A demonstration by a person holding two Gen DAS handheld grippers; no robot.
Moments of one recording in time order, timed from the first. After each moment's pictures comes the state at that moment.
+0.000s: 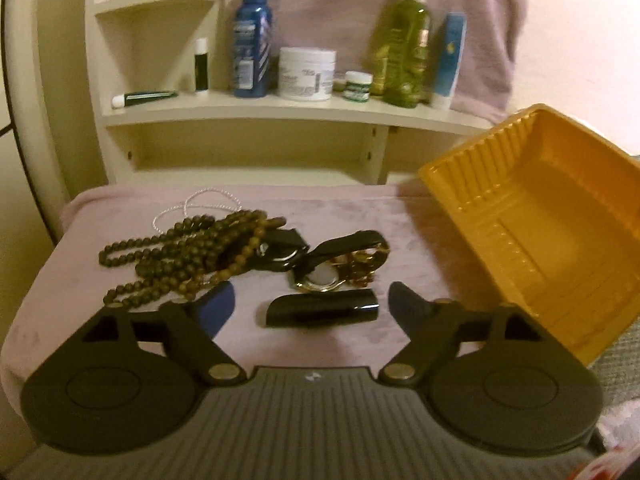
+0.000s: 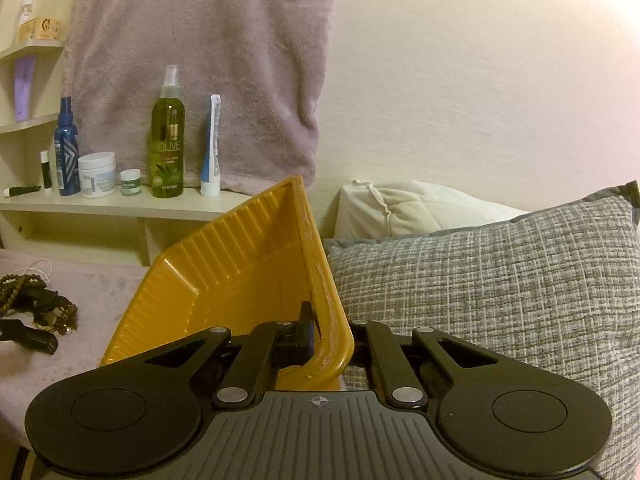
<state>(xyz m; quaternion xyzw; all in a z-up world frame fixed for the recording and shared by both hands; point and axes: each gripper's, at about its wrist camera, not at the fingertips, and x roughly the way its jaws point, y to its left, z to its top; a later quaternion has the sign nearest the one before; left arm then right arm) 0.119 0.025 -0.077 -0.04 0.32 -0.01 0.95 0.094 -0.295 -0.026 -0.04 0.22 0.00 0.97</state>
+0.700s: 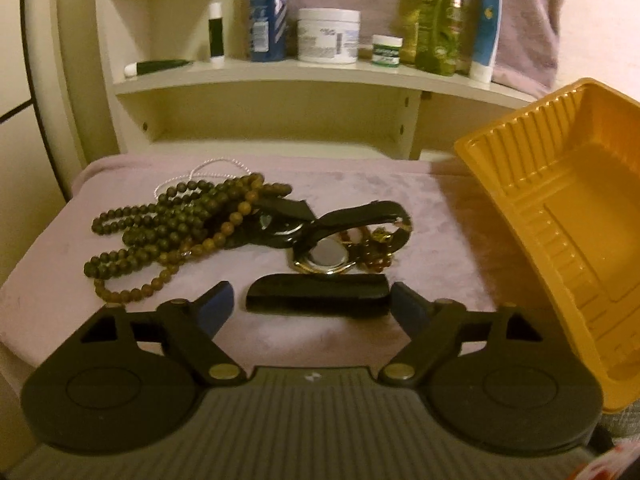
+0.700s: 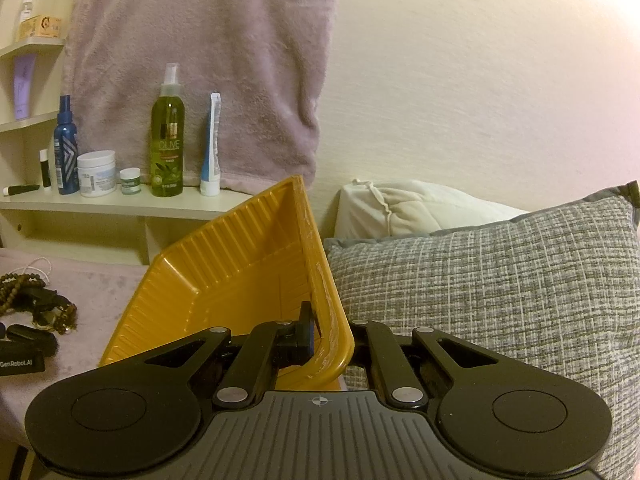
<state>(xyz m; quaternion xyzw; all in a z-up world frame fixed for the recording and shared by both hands) 0.139 -0.004 -0.109 -0.03 0.34 0.06 0.94 0.097 -0.295 -0.027 -0.05 0.22 0.00 0.97</state>
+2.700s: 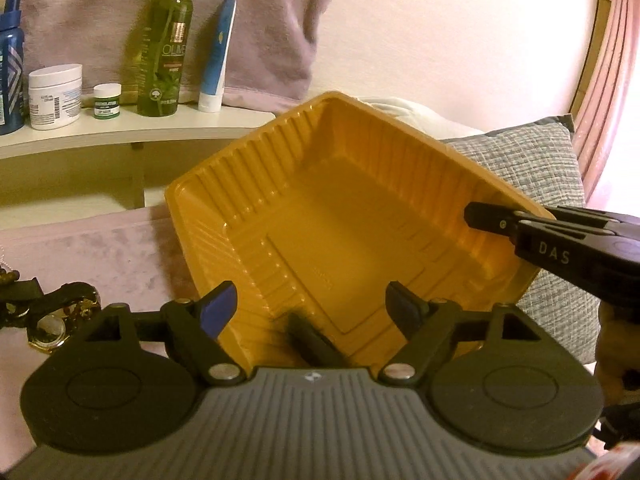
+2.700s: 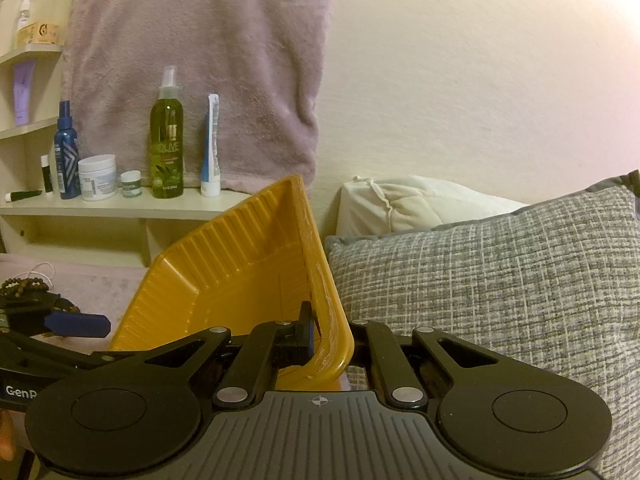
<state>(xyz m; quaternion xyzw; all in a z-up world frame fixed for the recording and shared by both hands) 0.143 -0.097 -0.057 -0.05 0.32 -0.25 0.91 0.095 -0.295 -0.027 -0.03 0.22 0.01 0.97</state>
